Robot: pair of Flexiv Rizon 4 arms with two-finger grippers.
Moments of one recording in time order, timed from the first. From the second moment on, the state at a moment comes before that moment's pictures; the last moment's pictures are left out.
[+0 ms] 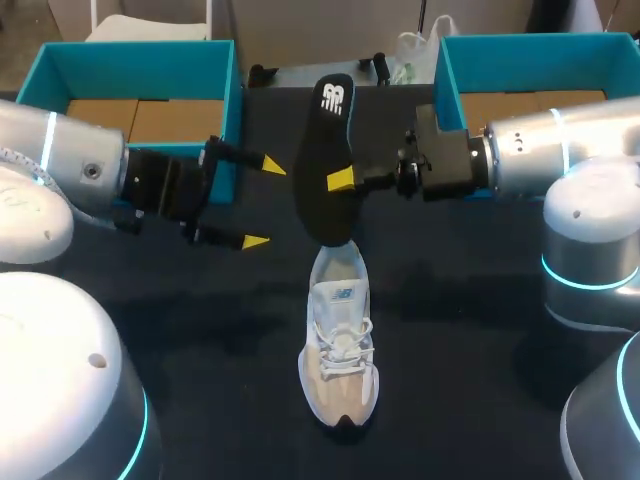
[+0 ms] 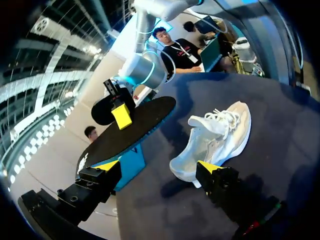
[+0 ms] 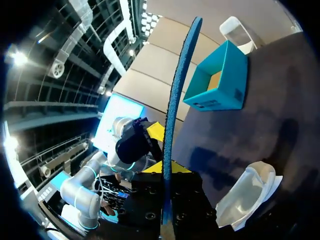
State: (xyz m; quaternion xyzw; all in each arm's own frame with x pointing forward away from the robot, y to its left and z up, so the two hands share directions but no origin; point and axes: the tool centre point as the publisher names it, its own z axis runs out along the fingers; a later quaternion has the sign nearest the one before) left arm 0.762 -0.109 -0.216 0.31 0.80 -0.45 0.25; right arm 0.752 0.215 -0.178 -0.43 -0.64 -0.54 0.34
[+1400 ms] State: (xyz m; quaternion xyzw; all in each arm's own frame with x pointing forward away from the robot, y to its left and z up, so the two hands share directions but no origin) left arm 0.726 -0.110 -0.285 0.09 0.94 -0.32 0.00; right arm 0.765 0.212 -0.225 -0.34 -0.66 -0.61 0.26
